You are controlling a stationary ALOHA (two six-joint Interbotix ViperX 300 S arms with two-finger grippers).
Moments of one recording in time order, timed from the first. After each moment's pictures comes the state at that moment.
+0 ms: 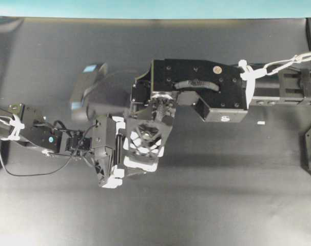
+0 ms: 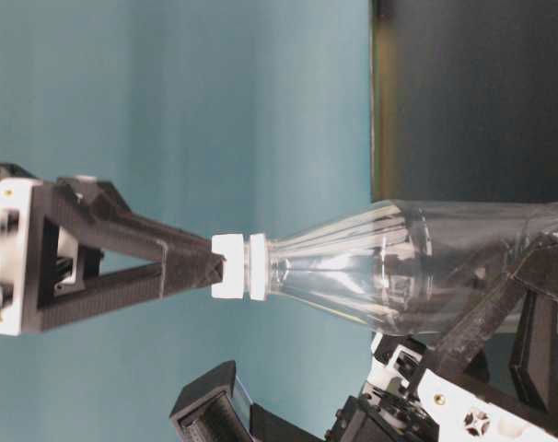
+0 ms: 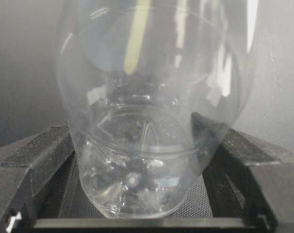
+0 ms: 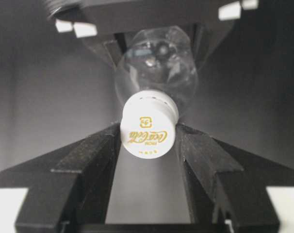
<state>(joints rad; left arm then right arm) -0.06 0.20 0.85 0.04 -0.53 -0.15 0.06 0.34 -0.42 0.11 1.49 -0.01</state>
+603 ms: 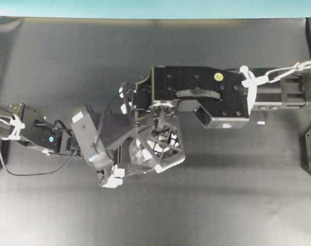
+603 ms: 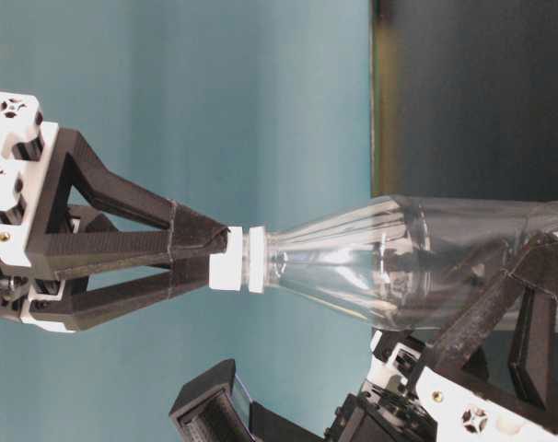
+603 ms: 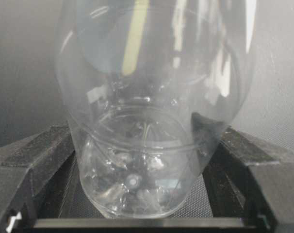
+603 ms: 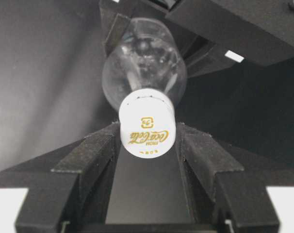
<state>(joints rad) -0.06 0.20 0.85 0.04 -0.53 -0.15 0.08 0.33 -0.41 0.05 1.51 -0.49</state>
